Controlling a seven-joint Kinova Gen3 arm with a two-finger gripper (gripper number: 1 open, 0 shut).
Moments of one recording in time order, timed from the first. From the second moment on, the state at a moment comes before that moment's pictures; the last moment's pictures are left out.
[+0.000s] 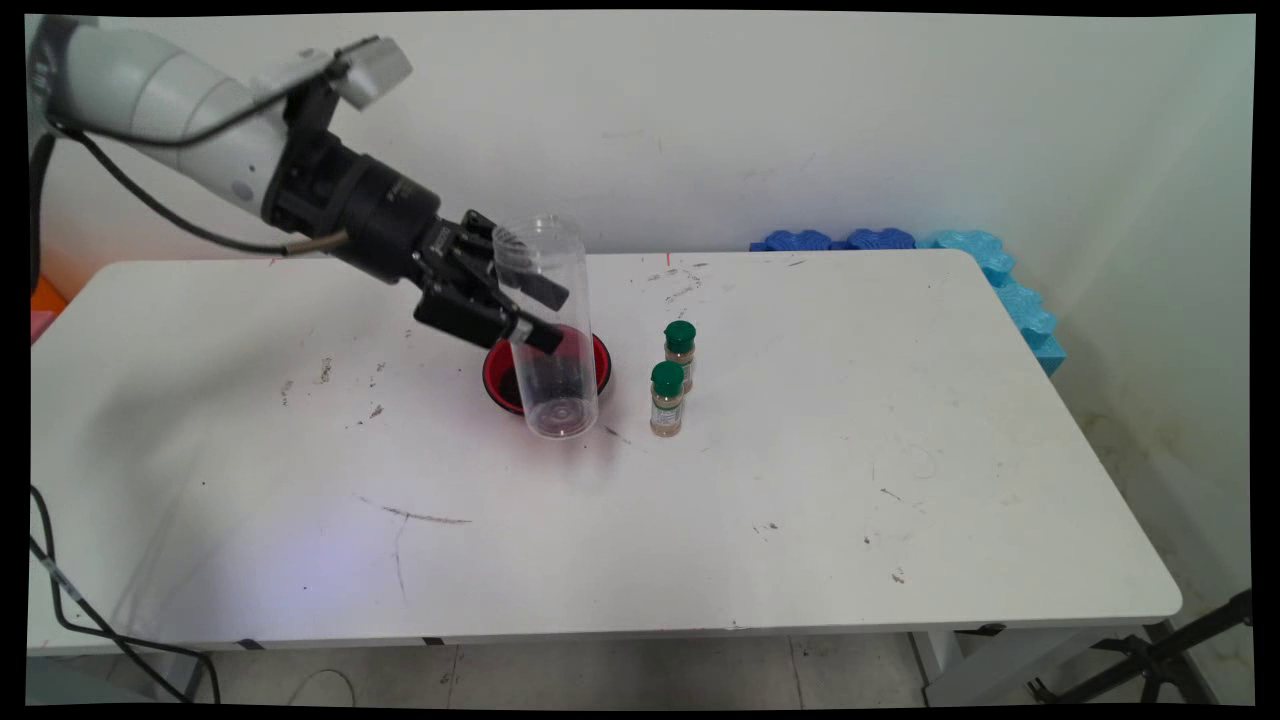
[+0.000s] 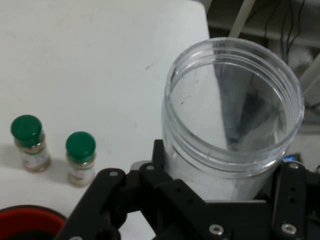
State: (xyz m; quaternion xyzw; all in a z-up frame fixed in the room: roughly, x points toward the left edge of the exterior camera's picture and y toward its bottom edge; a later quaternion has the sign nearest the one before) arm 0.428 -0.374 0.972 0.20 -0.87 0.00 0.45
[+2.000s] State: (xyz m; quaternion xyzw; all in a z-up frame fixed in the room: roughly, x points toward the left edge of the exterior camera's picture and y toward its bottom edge) arm 0.411 -0.341 0.838 0.25 -0.87 0.07 0.42
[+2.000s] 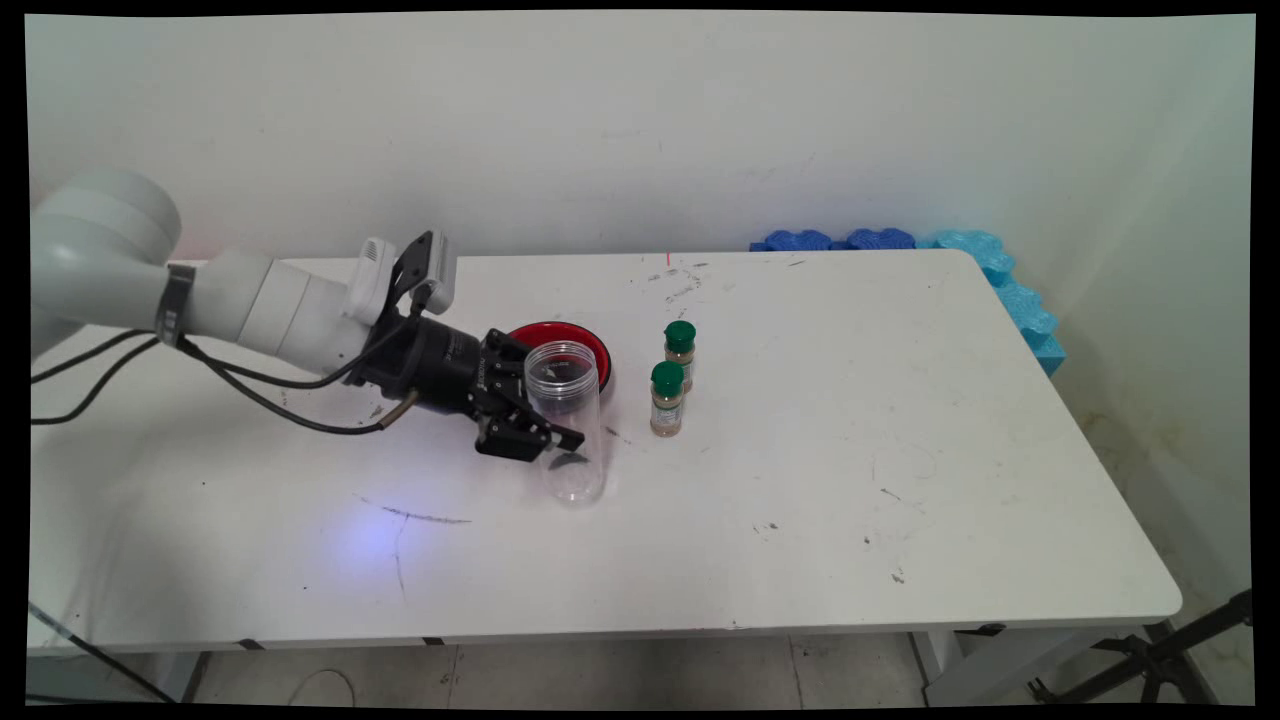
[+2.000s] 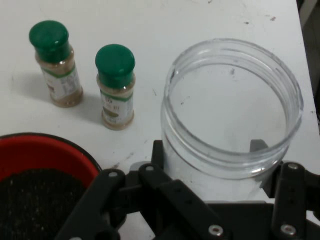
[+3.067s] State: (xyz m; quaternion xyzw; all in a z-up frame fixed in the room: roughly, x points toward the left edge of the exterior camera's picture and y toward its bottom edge) arm 0.415 -0.325 0.807 0.29 -0.85 0.07 0.43
